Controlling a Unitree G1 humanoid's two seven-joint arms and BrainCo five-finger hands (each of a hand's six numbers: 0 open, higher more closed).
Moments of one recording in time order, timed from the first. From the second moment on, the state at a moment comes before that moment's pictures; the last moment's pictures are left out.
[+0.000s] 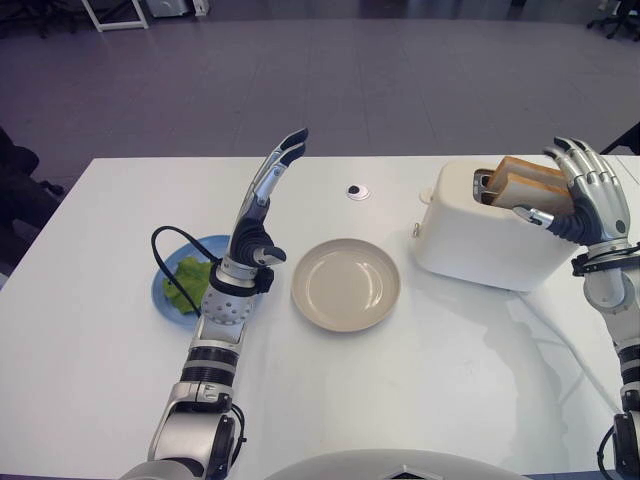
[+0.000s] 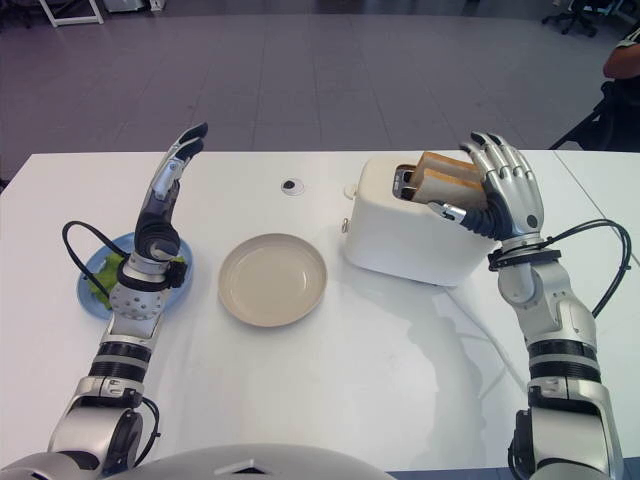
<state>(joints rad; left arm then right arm) -0.33 0.26 0.02 0.38 0.18 -1.08 -0.03 -0.35 -0.73 -0.07 0.55 -0.77 -0.56 -0.38</state>
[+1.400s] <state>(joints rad) -0.30 0.65 0.15 0.47 0.81 -0.77 0.33 -0.34 -0.69 -0.08 0.02 -0.29 -0.68 -0.19</state>
